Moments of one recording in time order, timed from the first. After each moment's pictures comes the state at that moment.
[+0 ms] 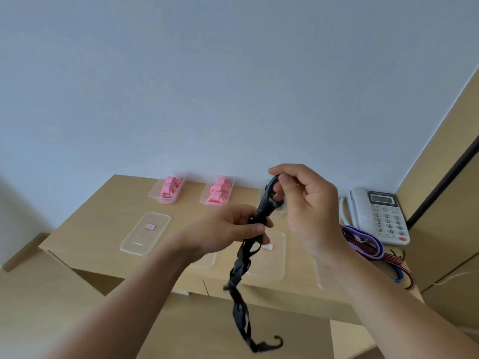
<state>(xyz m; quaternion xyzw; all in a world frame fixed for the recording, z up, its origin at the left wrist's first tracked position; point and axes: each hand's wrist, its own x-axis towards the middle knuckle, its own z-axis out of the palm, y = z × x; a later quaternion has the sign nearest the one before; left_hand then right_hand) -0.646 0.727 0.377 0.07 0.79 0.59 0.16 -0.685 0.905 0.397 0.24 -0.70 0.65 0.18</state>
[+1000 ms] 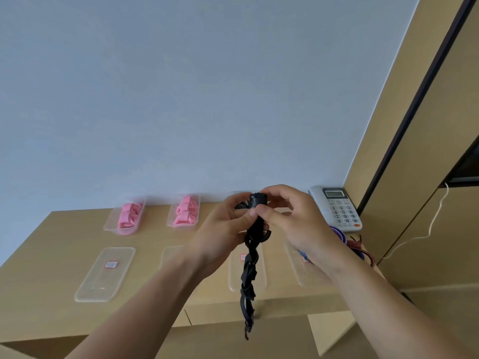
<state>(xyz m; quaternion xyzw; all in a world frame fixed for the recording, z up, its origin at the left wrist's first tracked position) -0.673 0.747 0.371 0.10 0.59 0.79 0.12 -0.678 0.917 0.397 0.13 -0.79 0.60 0.04</state>
